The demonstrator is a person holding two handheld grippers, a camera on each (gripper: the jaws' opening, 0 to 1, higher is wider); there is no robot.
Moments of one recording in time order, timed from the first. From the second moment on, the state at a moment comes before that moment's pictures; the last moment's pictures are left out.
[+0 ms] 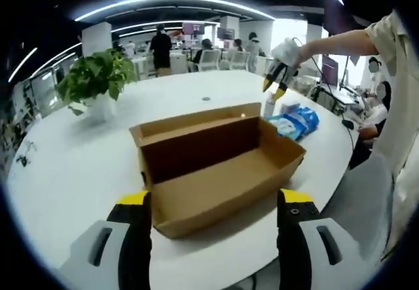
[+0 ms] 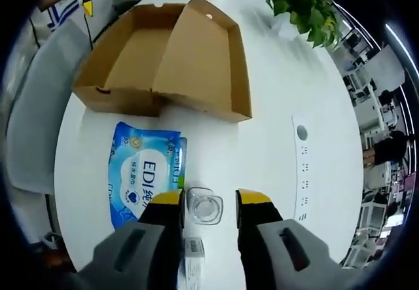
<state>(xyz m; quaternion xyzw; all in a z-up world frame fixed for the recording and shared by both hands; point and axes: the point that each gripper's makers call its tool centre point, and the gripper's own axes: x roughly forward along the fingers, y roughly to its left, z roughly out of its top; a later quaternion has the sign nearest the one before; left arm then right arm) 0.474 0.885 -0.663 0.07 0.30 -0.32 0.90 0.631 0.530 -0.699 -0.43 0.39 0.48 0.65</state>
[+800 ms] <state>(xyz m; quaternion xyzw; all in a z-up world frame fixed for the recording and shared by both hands) 0.502 0.927 -0.686 0.02 0.34 -0.21 0.92 0.664 0.563 -0.681 -0.29 0.42 0.37 0.78</state>
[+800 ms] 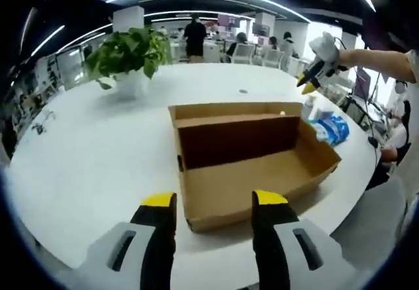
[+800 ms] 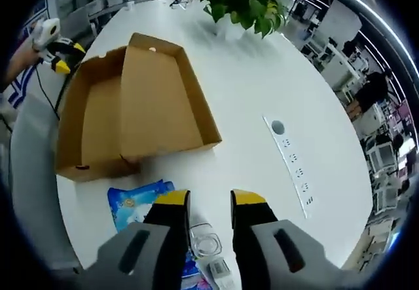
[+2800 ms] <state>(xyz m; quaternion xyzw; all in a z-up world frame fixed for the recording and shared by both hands) 0.512 0.950 -0.722 -0.05 0.41 -0.12 0.90 0.702 0.622 -0.766 0.05 0.53 0.20 0.83</state>
